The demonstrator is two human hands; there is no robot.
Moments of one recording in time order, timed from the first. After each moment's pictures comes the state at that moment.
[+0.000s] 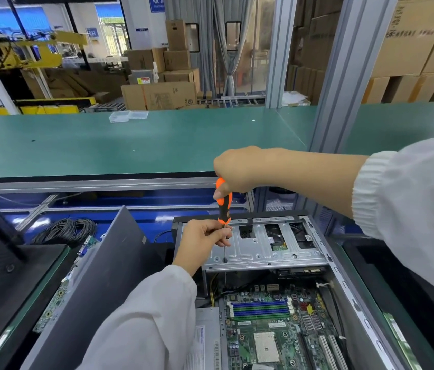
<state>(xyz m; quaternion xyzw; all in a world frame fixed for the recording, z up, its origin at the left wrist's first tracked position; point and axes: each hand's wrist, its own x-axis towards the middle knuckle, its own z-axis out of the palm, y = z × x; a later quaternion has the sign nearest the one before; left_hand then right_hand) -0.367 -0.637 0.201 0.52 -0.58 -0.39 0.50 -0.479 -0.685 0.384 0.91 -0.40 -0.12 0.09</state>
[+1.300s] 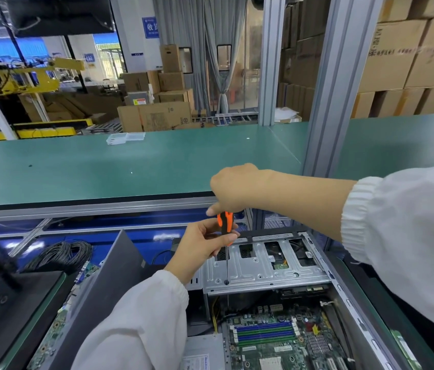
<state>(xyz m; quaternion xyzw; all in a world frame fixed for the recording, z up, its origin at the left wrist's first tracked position) -0.364 -0.639 0.254 0.47 -0.56 -0.48 0.48 -0.472 -0.669 0.397 0.88 -0.44 -0.12 0.10</state>
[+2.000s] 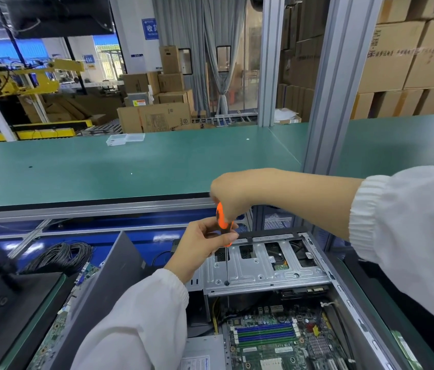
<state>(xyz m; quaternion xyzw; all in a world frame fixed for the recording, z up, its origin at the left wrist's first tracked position) -0.363 -0.641 0.257 0.46 -0.57 -0.48 0.49 -0.470 -0.667 0.399 0.89 -0.42 -0.18 0.06</state>
